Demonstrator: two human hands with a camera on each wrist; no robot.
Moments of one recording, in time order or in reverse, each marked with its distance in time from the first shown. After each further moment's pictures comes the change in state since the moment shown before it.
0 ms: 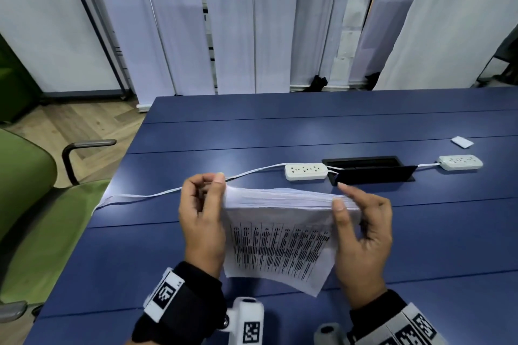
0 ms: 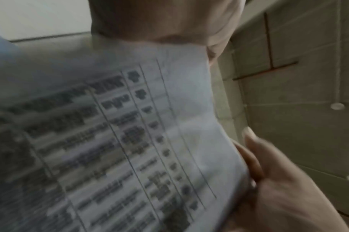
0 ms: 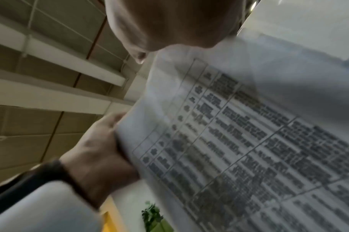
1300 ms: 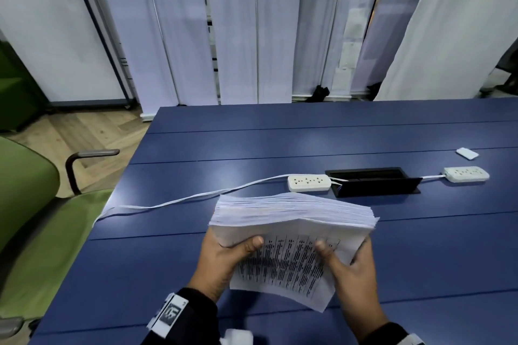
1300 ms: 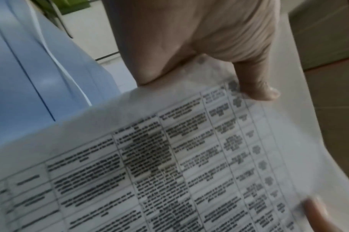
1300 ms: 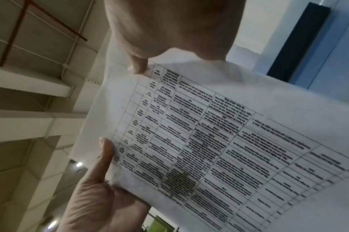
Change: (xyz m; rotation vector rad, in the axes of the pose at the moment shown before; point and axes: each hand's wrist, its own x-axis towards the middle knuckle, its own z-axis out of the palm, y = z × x) left_hand -0.001 -0.043 -0.035 0.053 -0.471 -0.303; right_hand -0.017 0.042 -0.006 0.285 -0.193 0.525
